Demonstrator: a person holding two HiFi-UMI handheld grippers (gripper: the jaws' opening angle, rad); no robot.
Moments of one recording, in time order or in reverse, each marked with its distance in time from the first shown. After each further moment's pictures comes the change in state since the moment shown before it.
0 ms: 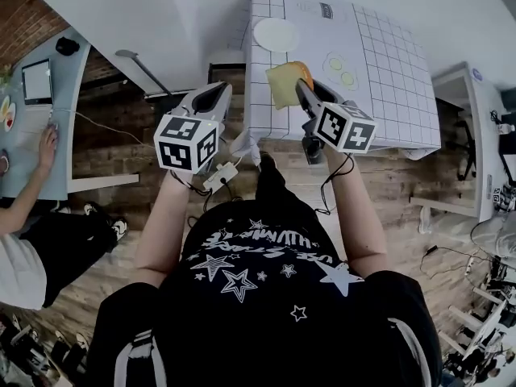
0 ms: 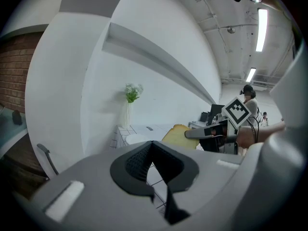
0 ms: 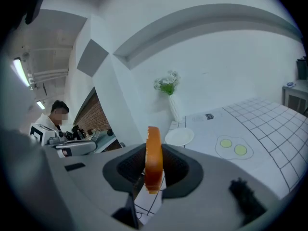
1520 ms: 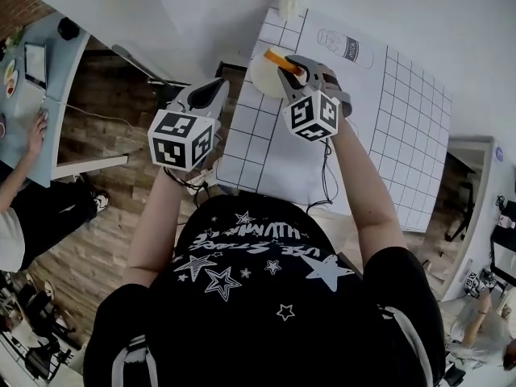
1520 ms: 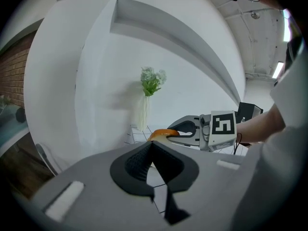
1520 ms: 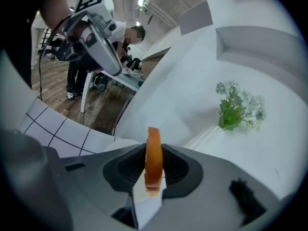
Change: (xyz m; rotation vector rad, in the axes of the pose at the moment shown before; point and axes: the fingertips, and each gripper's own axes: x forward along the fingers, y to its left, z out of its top) left arm 0.153 0.076 0.031 -0.084 0.063 0.219; right arm 0.218 -0.070 0.046 -1.280 0.077 0.273
